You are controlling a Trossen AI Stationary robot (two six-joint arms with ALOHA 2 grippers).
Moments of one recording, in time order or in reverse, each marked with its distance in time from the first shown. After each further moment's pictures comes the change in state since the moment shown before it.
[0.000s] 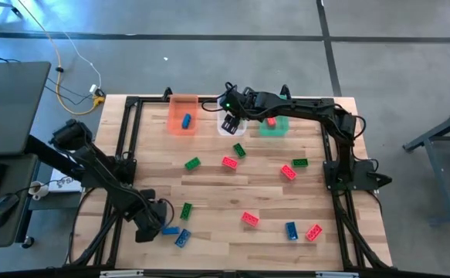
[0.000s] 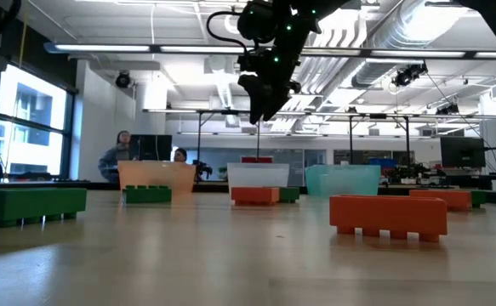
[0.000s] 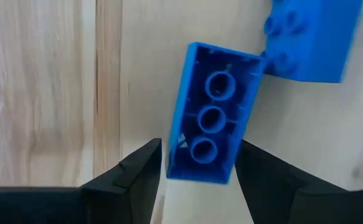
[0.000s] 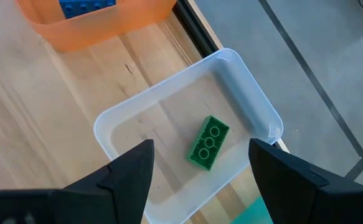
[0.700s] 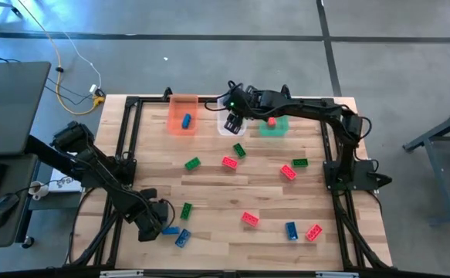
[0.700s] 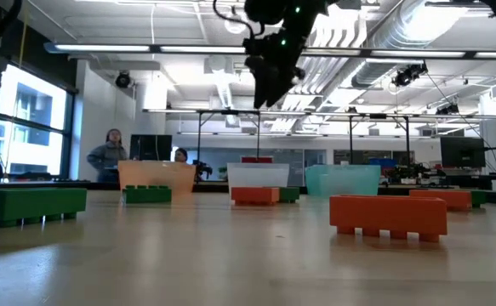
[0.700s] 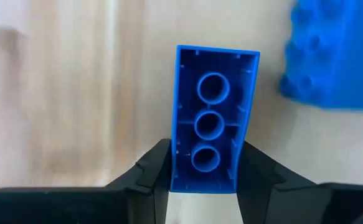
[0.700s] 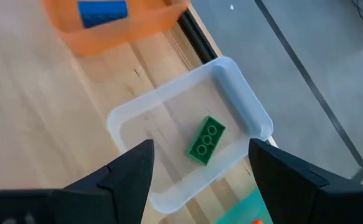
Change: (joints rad) left arm 0.003 0.027 -0.001 0.011 -0.097 0.001; right arm 0.024 -0.073 0.002 -0.046 -0.010 -0.020
